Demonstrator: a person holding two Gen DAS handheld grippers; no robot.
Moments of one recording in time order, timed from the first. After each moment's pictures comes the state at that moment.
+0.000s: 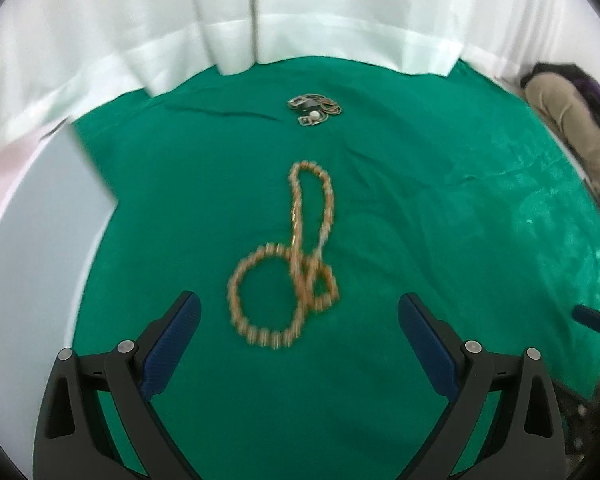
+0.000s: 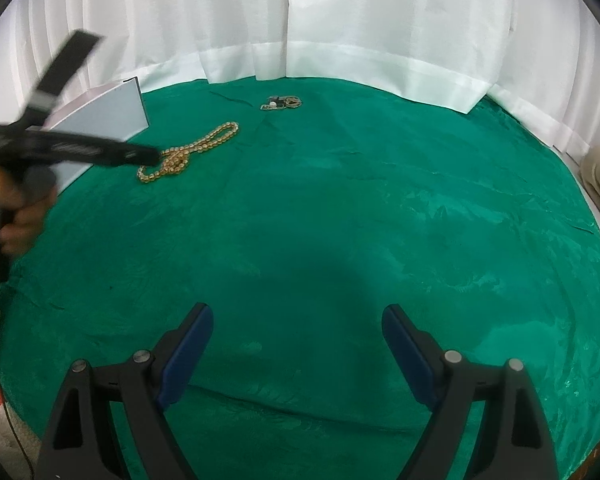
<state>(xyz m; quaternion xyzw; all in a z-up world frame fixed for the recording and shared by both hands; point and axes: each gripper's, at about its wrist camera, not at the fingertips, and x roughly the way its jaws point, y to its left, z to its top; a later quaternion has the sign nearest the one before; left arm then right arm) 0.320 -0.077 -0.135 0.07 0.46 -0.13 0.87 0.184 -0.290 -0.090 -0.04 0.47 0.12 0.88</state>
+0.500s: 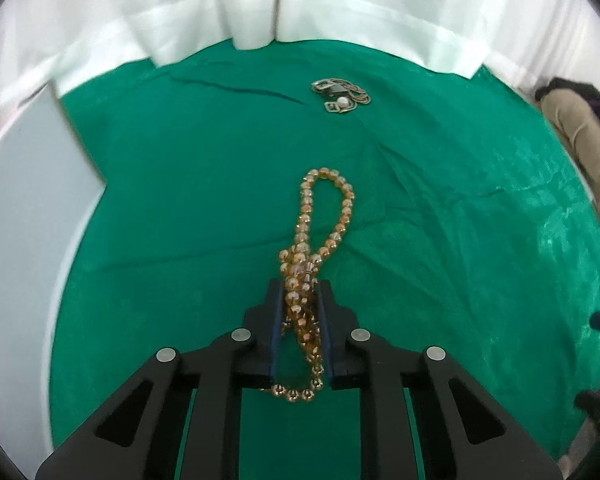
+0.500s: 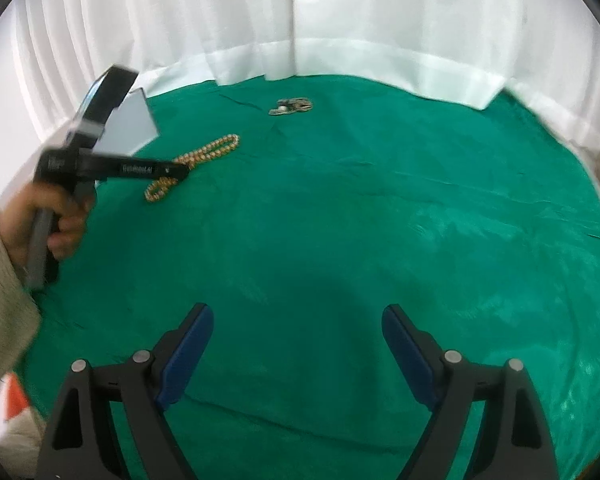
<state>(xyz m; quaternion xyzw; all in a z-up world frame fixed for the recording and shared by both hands) 0.337 -0.051 -0.154 0.01 0.49 -0.12 0.86 0.216 -0.301 -0.070 -0.01 0.49 0.17 0.85</state>
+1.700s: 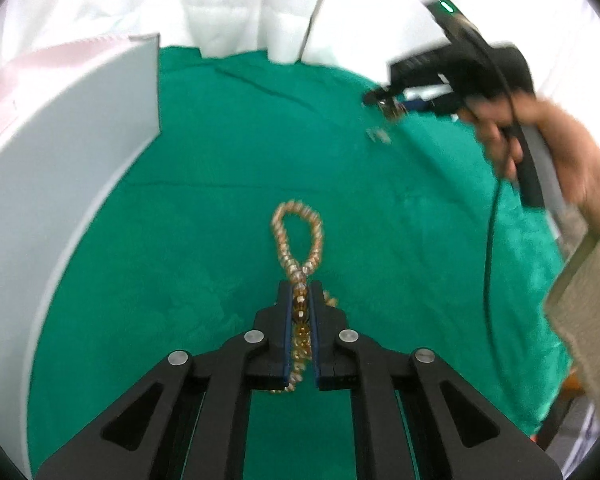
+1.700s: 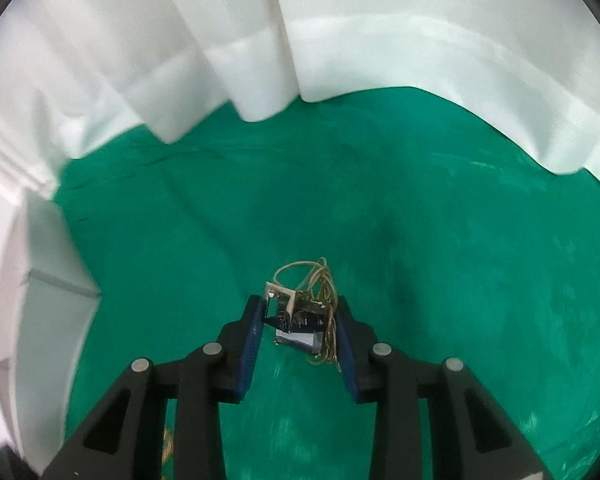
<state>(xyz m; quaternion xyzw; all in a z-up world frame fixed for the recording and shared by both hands) 0.265 -0.008 -0.127 -0.09 0.45 -0.13 0.88 0.504 -0.219 -0.091 0.04 0.59 0.18 0.79</state>
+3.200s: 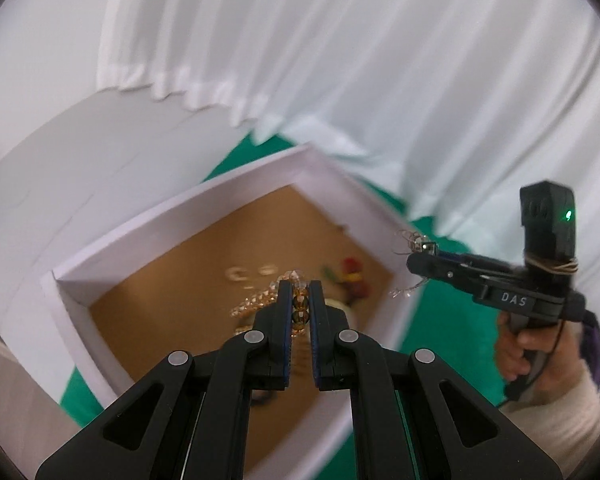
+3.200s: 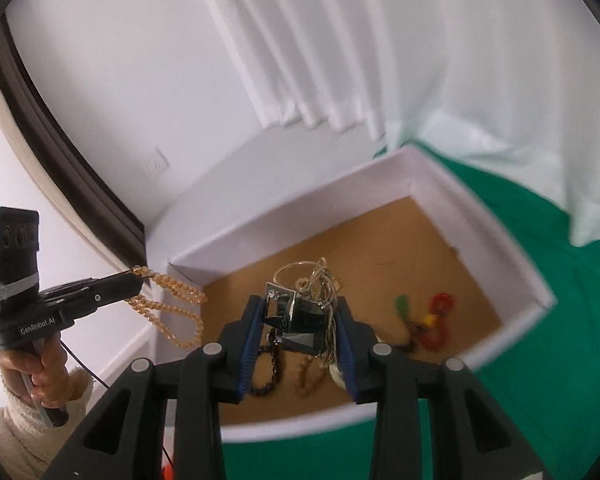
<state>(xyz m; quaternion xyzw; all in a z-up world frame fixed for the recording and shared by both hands) 0.137 0.311 0.028 -0.24 0.37 0.10 0.89 0.316 0.121 0.063 -0.05 0.47 0.53 0.71</state>
